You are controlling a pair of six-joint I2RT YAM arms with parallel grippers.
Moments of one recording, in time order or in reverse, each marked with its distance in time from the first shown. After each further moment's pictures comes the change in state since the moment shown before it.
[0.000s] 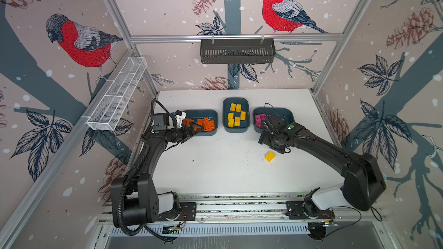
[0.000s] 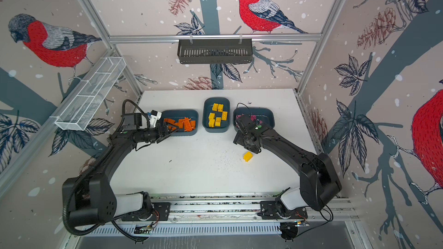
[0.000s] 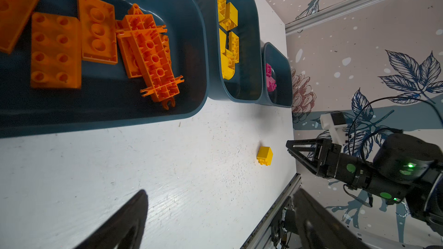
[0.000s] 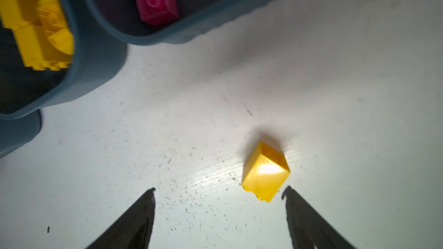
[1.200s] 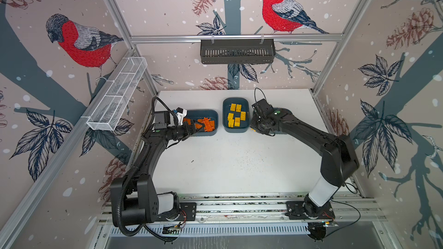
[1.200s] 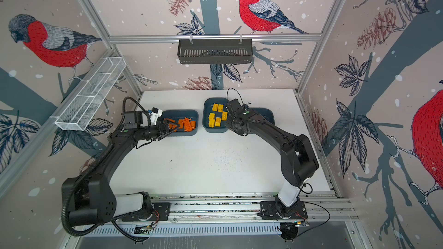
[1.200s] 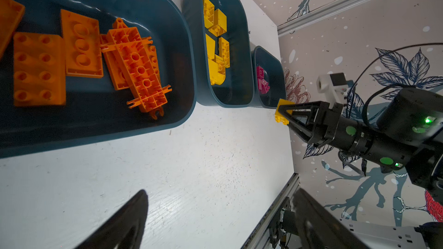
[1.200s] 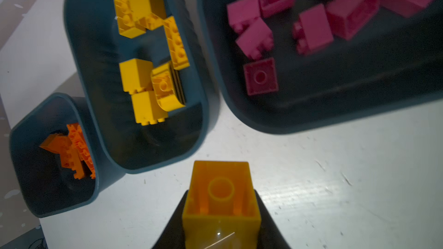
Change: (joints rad) left arm -0.029 0.006 0.043 0.014 0.003 -0.020; right arm 0.018 0.364 0.456 0.127 0.019 -0.070
